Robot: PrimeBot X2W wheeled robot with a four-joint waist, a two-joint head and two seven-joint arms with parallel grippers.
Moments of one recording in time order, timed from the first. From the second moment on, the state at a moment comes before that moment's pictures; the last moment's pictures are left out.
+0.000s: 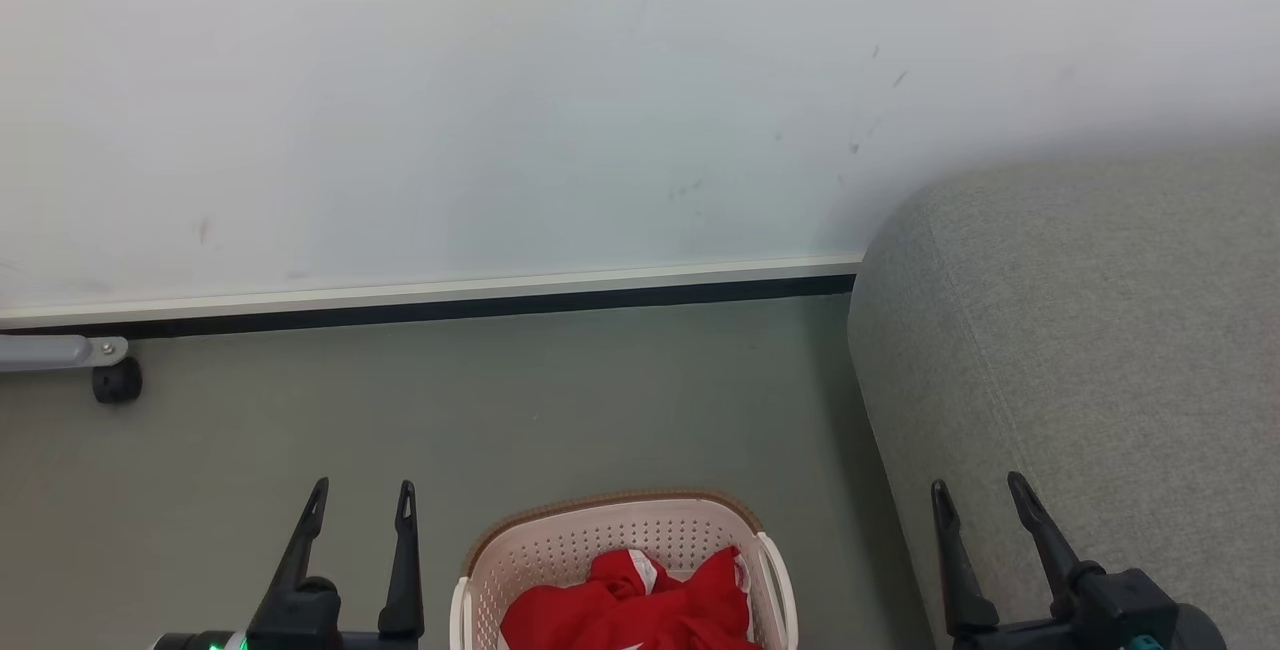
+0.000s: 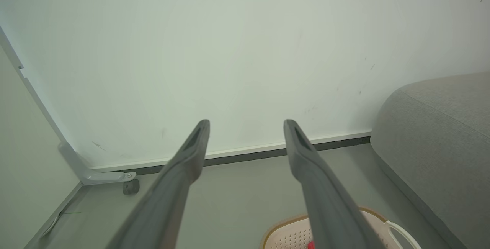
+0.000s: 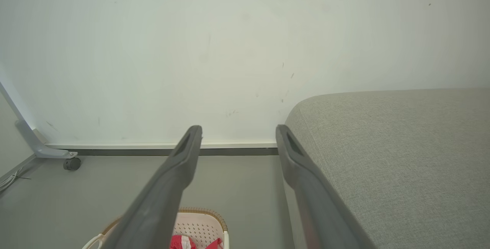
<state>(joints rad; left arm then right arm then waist) 0.01 0.11 -0.17 0.18 -0.13 0.12 -0.25 0.01 -0.15 0.28 0.13 0.25 -0.11 -0.25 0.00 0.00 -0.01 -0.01</state>
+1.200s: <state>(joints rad) -0.20 0.07 -0.34 0.41 -0.05 0.03 -0.24 -0.15 -0.22 0.12 -0.07 0.22 -0.11 -0.26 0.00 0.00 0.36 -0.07</state>
